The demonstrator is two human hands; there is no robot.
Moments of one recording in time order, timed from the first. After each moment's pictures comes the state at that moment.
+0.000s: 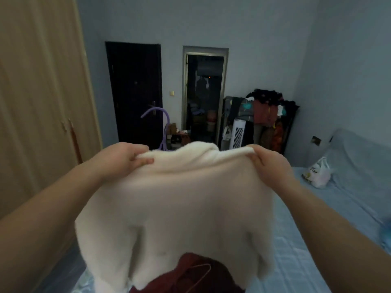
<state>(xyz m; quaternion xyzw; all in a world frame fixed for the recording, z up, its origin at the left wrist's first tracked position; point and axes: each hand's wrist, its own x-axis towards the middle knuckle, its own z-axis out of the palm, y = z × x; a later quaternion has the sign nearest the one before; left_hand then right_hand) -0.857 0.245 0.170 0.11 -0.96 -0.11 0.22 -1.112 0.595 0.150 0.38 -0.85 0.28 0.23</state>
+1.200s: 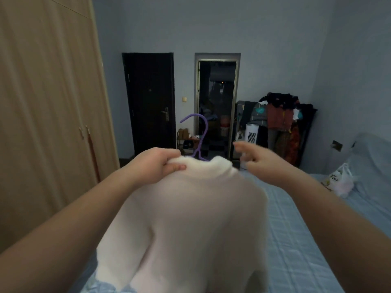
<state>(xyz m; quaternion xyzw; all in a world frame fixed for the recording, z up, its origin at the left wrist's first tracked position) -0.901 0.334 0.184 0.06 -0.96 -0.13 0.22 -1.104 0.590 0.195 0.48 -0.81 0.34 -0.06</state>
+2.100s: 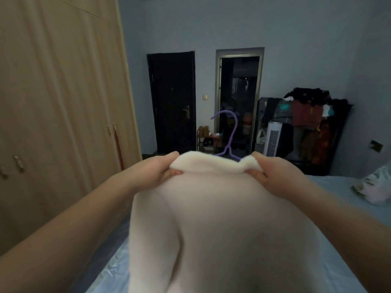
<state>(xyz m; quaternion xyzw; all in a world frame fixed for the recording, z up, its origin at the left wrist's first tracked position) -0.876 0.349 0.166 0.11 -0.97 -0.14 0.16 -1.127 0.623 0.160 0.54 -0.80 0.20 0.14</state>
